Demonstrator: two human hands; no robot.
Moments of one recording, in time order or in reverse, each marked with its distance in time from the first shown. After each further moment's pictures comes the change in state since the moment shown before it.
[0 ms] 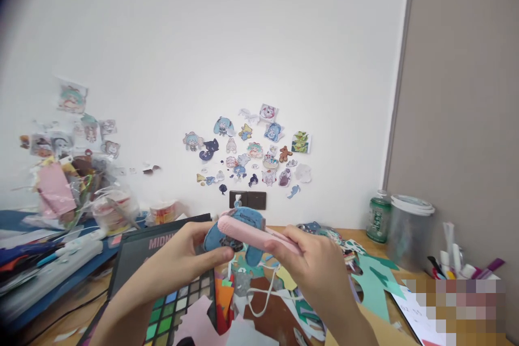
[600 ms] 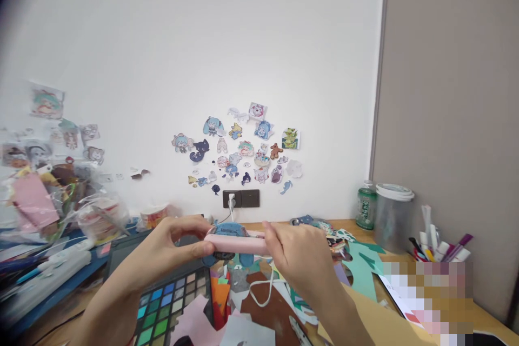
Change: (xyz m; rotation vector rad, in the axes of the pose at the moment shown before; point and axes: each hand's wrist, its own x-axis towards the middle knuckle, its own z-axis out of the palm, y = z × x) left_hand 0.001 -0.003 -0.015 0.109 0.028 -0.021; right_hand 0.001 0.011 0.009 -0.399 0.073 -0.189
